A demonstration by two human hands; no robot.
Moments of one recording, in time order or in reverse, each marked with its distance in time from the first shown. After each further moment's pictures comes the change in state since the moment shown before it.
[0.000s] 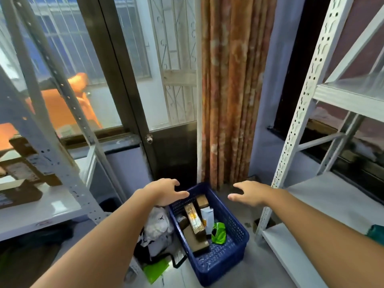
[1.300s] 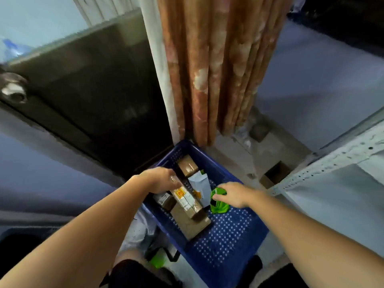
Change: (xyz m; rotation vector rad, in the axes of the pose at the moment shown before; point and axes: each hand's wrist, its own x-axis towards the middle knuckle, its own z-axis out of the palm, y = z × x) left_hand 0.589 -0.106 0.233 0.254 -0.436 0.235; right_hand 0.511 0.109 0.283 0.266 -0.368 0.218
